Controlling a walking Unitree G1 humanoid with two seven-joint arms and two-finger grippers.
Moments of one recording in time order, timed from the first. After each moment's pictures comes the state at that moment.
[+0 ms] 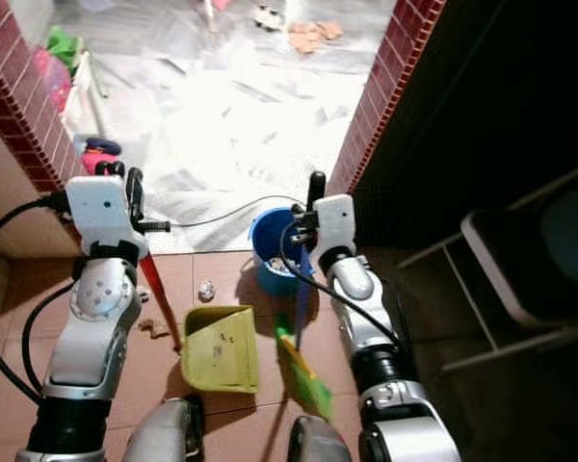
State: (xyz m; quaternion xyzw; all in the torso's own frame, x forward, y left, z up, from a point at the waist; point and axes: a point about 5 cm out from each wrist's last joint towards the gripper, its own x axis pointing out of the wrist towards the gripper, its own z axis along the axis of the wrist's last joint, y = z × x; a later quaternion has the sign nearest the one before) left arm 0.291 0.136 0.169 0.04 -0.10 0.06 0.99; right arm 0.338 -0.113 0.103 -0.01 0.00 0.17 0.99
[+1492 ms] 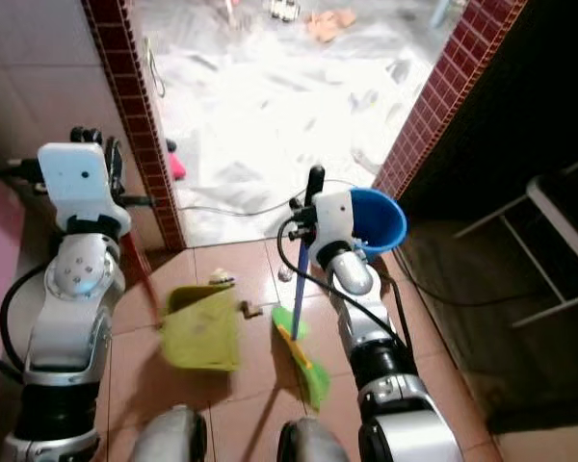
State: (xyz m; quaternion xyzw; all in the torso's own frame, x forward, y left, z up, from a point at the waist) left arm 0.296 0.151 0.204 0.09 -0.14 0.08 0.98; right arm 0.342 -0.113 0.107 -0.01 -0.01 0.16 0.99
